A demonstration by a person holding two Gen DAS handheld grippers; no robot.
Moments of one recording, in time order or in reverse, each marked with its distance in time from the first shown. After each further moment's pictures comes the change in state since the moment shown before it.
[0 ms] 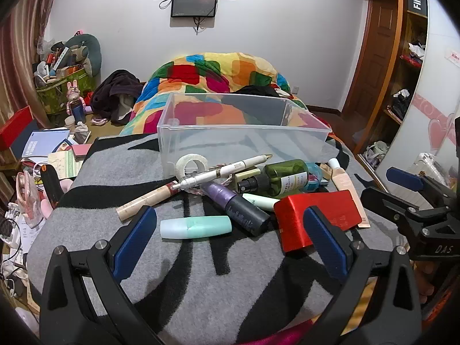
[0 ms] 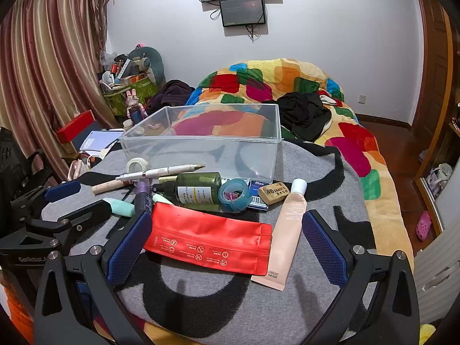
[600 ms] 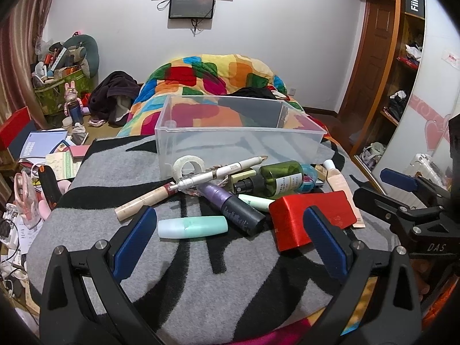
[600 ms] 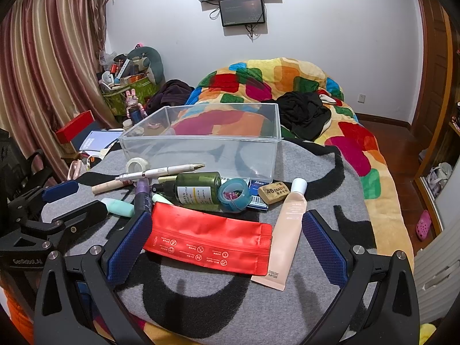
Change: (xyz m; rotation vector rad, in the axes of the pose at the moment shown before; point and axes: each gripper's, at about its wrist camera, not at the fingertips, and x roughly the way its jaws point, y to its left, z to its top) left arm -0.004 -0.001 0.001 -0.001 -0.007 -0.018; right arm 0.001 0.000 0.000 0.002 0.001 -0.002
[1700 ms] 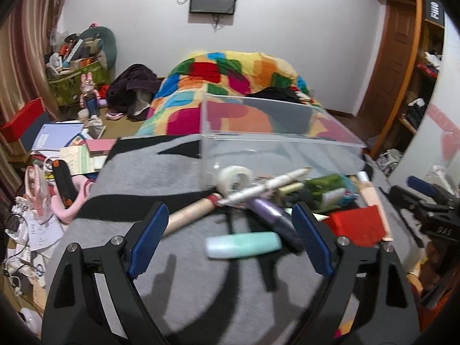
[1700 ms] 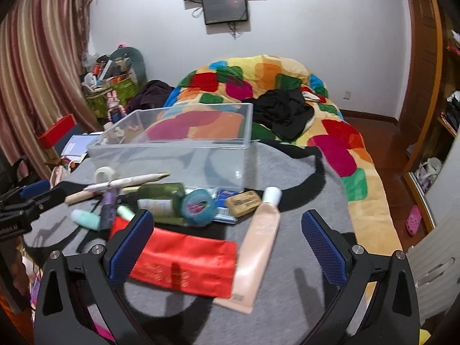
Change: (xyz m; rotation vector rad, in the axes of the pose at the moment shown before) left arm 0.015 0.052 0.018 -0.049 0.030 0.089; right arm 0.020 -0.029 0.014 0.037 0.017 -0.081
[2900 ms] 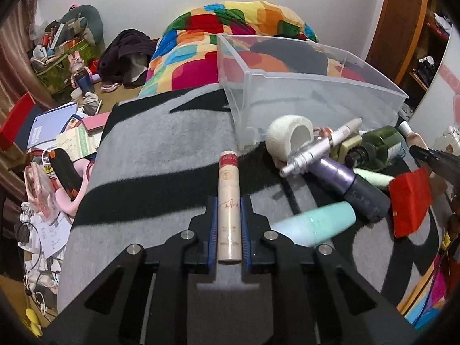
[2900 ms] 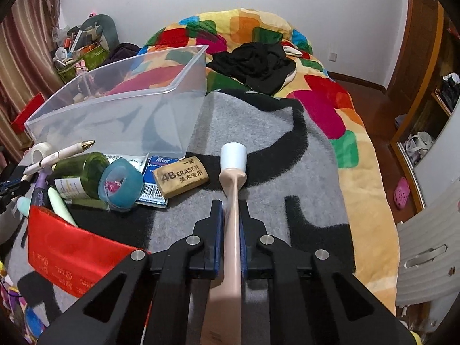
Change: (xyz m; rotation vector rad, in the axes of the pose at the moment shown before) left arm 0.056 0.034 -0.010 0.102 0.240 0.023; right arm 0.064 -0.042 -0.009 0.021 0.210 -0.085
